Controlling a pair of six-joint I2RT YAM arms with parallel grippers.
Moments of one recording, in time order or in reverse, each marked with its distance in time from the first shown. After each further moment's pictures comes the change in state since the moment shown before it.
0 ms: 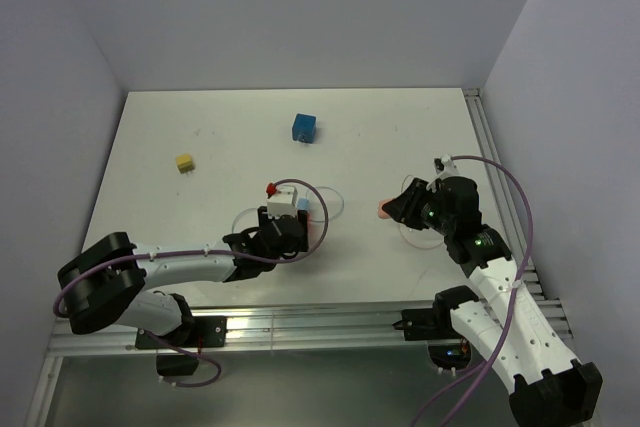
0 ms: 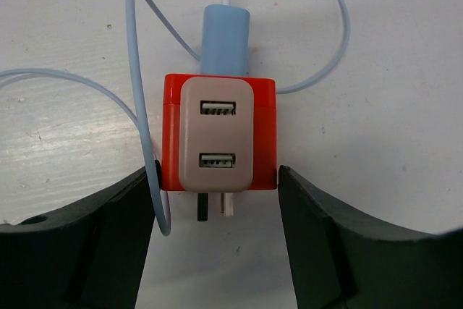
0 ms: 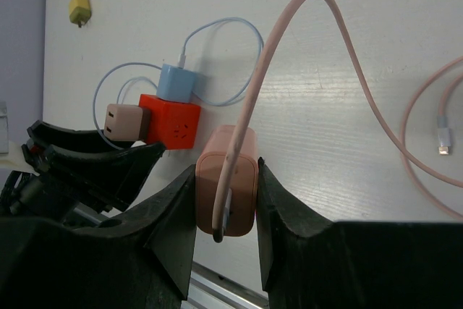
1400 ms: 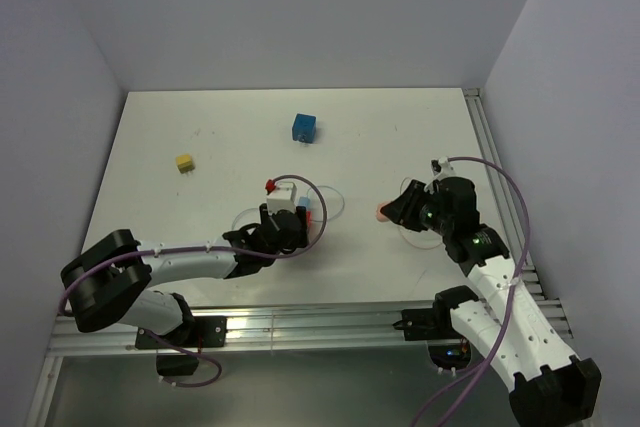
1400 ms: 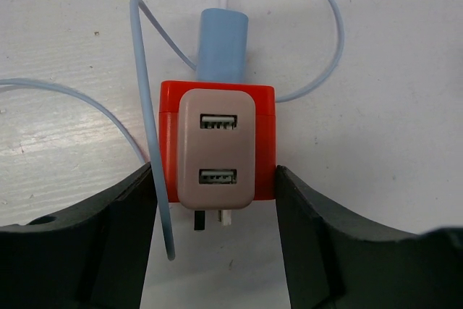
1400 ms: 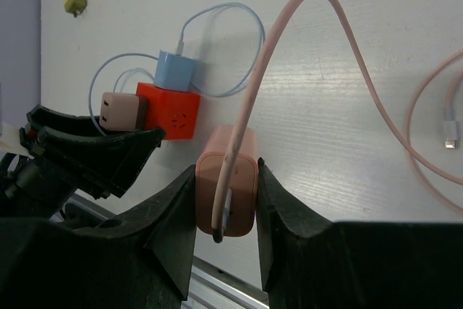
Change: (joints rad) left arm 0.041 0.026 -0.003 0.054 0.059 0.003; right arm 0.000 0.009 -0.013 0.001 -0.016 0.000
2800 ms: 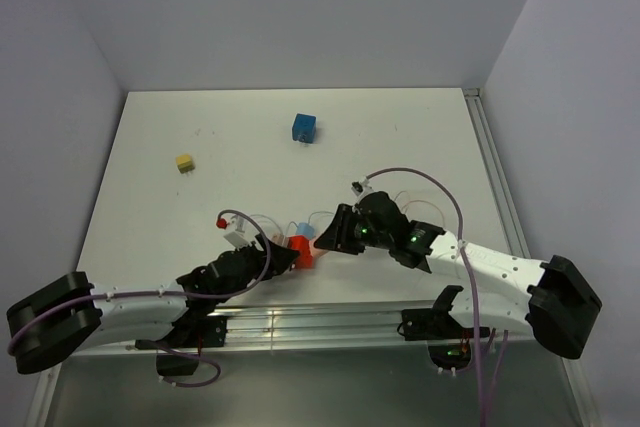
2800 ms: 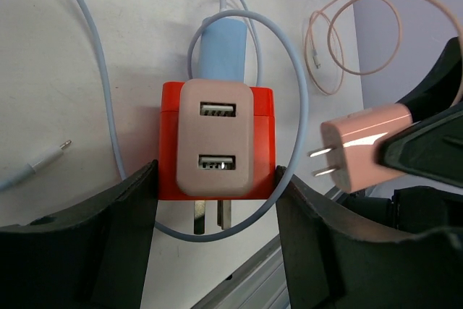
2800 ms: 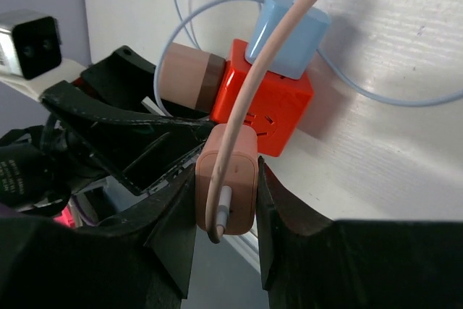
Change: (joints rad) left arm -0.028 -0.401 -0.547 0.489 0.212 -0.431; right arm 0.589 0.372 -0.013 0.350 0.089 0.363
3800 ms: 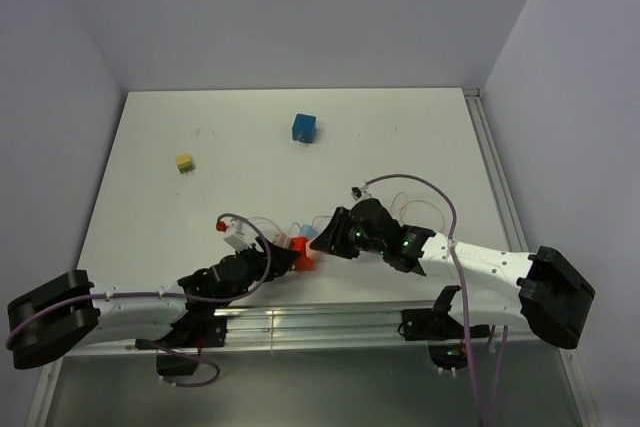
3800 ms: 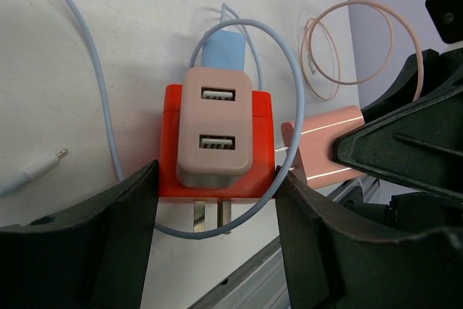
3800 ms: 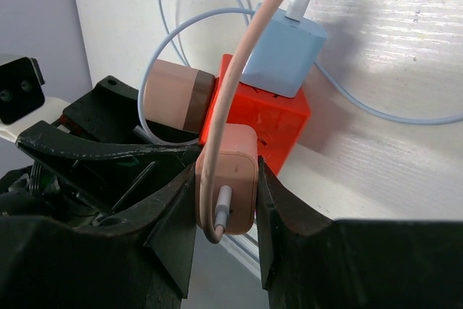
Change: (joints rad) left arm -0.063 0.002 0.000 0.015 -0.088 -0.020; right arm 0.077 0.074 -0.024 0.071 0.117 0.137
